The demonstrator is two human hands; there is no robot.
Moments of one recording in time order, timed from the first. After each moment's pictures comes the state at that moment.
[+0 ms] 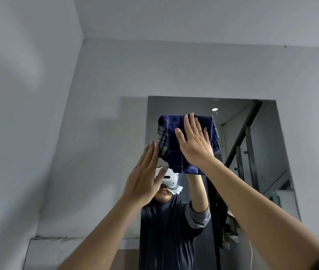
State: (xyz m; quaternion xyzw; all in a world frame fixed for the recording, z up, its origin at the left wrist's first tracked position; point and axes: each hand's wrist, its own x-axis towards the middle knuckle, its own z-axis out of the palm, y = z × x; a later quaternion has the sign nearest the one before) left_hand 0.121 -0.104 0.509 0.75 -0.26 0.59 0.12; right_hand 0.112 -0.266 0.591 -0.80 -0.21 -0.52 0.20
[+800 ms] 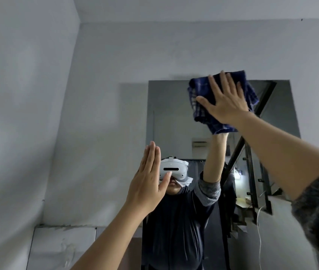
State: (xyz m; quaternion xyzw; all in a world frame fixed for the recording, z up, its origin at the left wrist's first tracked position) left_hand 0.135 -0.107 0.466 0.76 -0.22 0.60 0.09; right_hand 0.125 -0.341 0.662 -0.78 -0.11 -0.62 0.04
